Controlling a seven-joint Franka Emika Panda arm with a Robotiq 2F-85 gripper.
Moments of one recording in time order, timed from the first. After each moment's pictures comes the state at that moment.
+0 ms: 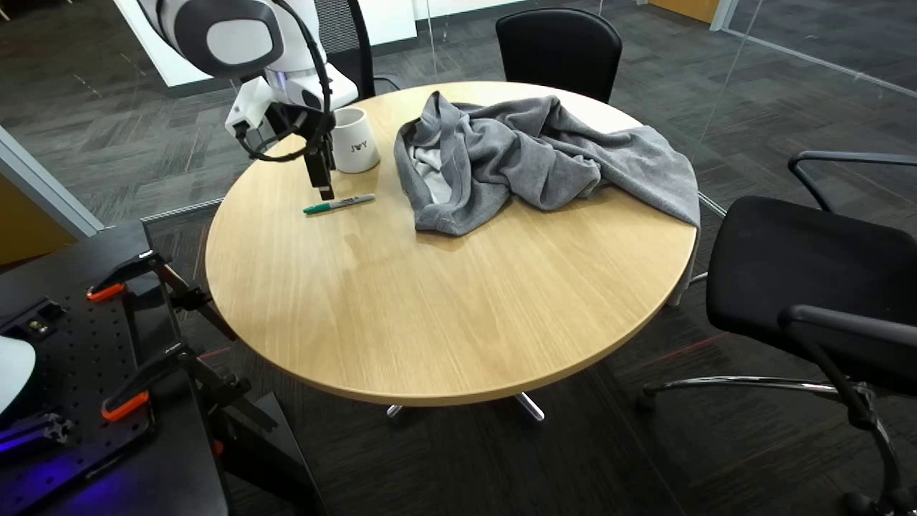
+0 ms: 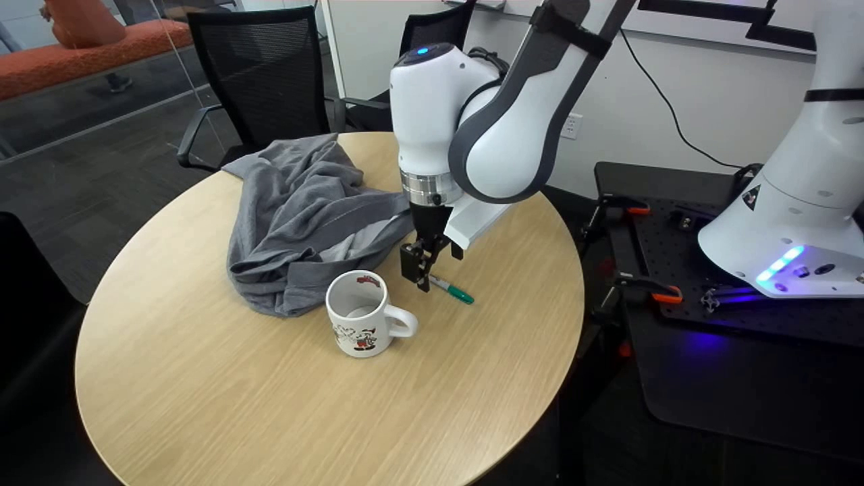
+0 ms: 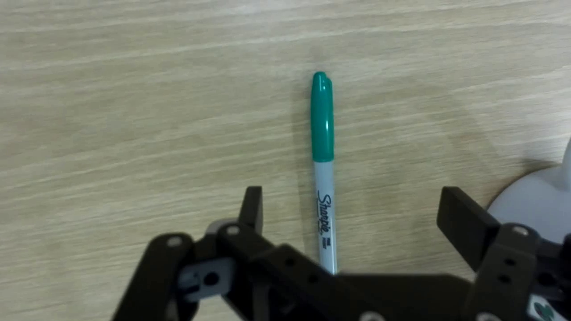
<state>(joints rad) 0.20 0.51 0.00 -2.27 0.18 2.72 0.52</state>
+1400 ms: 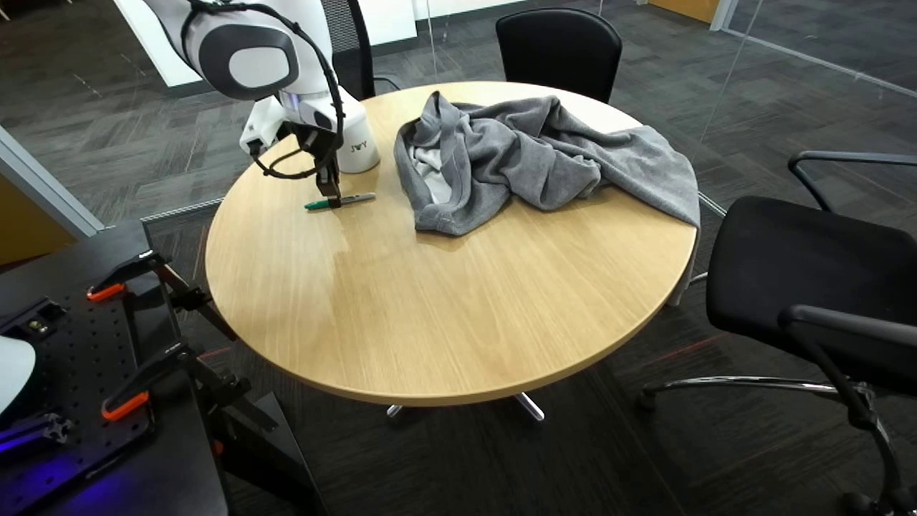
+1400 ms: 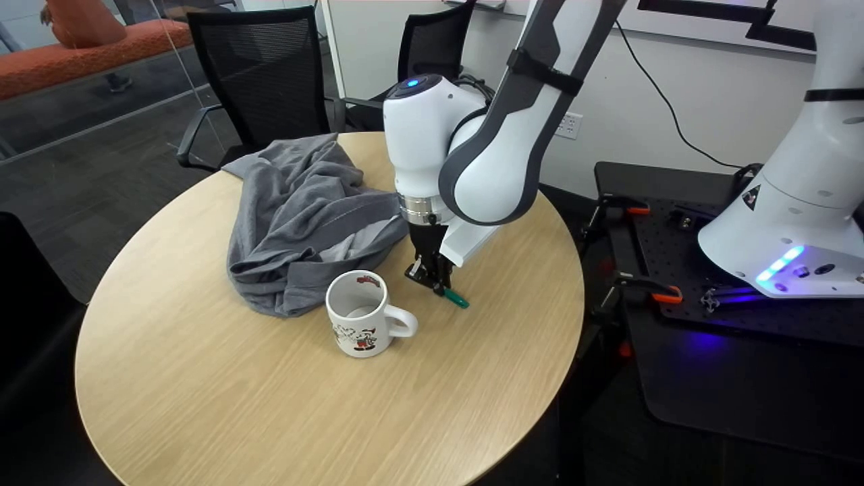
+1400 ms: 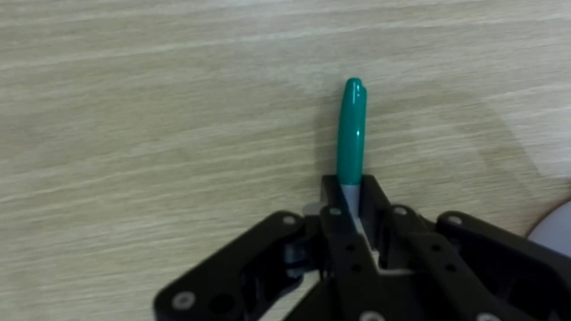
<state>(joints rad) 0.20 0.61 0.00 -2.21 0.18 2.72 0.52</state>
